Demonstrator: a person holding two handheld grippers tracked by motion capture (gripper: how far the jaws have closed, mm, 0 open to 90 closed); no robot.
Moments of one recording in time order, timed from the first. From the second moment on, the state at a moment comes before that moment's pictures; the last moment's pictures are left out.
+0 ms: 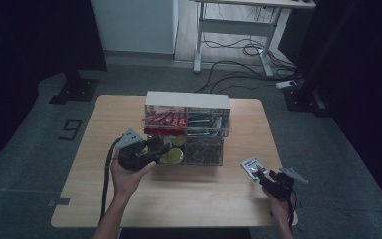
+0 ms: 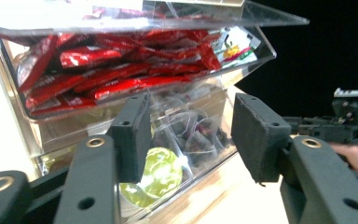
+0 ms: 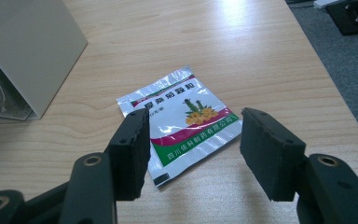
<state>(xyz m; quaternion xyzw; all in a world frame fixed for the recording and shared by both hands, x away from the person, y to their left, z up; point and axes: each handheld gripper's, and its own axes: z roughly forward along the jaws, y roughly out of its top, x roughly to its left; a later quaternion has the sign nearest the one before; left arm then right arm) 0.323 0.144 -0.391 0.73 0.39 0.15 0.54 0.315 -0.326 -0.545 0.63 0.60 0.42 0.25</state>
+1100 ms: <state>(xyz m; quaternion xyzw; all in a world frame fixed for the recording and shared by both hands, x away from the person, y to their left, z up) 0.304 0.178 -0.494 0.77 0.44 0.15 0.44 0.315 -0.325 -0.544 0.62 0.61 0.43 0.25</state>
